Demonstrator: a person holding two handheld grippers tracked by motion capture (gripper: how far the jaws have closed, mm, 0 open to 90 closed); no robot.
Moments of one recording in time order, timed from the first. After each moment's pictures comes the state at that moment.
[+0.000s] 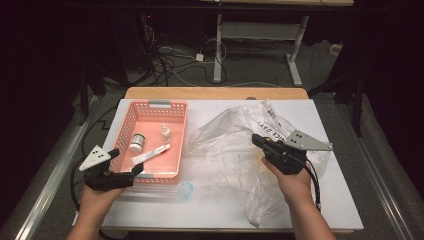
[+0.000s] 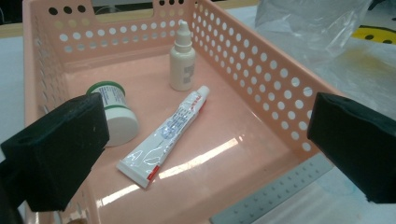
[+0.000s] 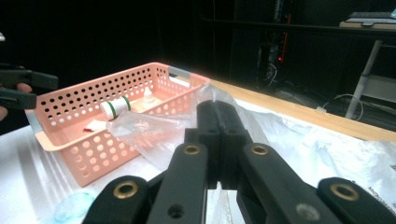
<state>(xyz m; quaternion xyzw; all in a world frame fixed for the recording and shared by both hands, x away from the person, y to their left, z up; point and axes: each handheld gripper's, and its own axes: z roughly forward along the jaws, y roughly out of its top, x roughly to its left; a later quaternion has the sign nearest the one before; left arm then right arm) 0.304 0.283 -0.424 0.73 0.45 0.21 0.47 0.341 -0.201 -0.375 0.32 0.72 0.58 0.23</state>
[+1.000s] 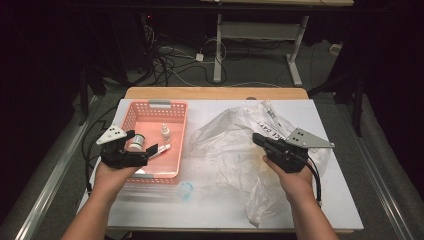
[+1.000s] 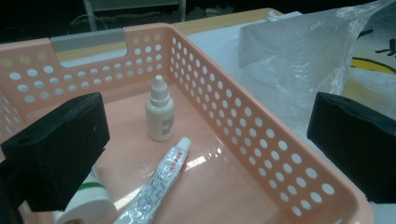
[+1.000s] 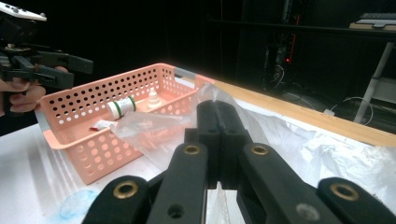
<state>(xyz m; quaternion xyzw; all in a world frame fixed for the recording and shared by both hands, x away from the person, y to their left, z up) 0.352 0.253 -0.396 0.74 0.43 0.19 0.49 0.345 -0.207 -0.372 0.30 0.72 0.59 0.21</state>
